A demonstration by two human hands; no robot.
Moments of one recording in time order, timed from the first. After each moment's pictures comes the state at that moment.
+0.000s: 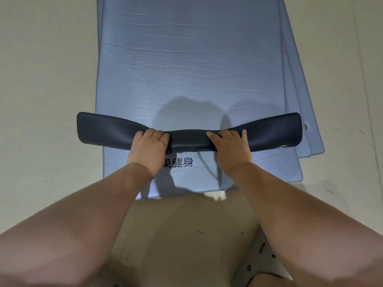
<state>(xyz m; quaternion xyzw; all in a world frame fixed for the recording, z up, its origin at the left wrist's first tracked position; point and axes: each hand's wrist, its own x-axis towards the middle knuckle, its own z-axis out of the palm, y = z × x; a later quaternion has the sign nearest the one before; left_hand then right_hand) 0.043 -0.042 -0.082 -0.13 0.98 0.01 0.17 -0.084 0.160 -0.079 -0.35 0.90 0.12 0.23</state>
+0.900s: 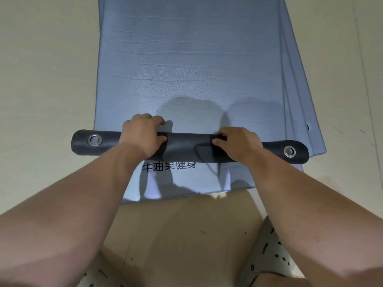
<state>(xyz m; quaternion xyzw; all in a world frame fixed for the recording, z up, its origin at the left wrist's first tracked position) 0.015 -0.089 -0.055 -0.22 0.95 0.16 0.16 -0.120 0.149 -0.049 -0.23 0.91 -0.02 0.35</state>
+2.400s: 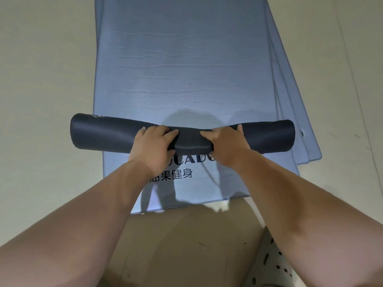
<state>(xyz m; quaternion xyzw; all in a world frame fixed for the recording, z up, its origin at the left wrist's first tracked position) 0.011 -0.055 -0.053 -0.12 0.97 0.12 0.15 -0.123 0.130 -0.050 -0.36 0.88 0.09 0.30</state>
